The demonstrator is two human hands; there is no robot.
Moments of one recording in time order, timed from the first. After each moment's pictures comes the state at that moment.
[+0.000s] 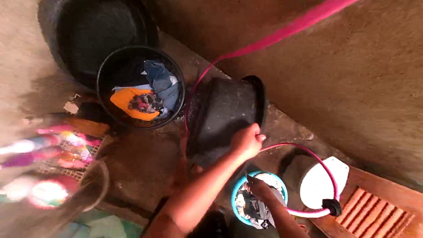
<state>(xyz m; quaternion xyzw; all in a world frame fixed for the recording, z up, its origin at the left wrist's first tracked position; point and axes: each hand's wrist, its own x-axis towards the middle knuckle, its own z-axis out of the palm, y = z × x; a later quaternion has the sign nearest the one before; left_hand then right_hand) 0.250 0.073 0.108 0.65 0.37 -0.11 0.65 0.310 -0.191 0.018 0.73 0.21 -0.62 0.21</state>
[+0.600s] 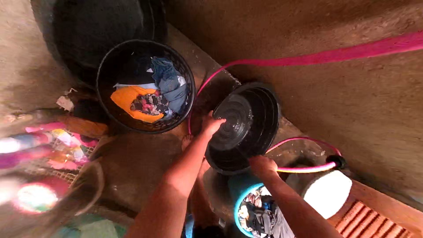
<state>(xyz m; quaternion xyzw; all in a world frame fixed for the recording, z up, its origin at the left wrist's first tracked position) 0.182 0.162 -0.091 0.43 0.62 -0.04 0.66 0.305 -0.004 0.021 0.72 0.28 -0.47 0.43</state>
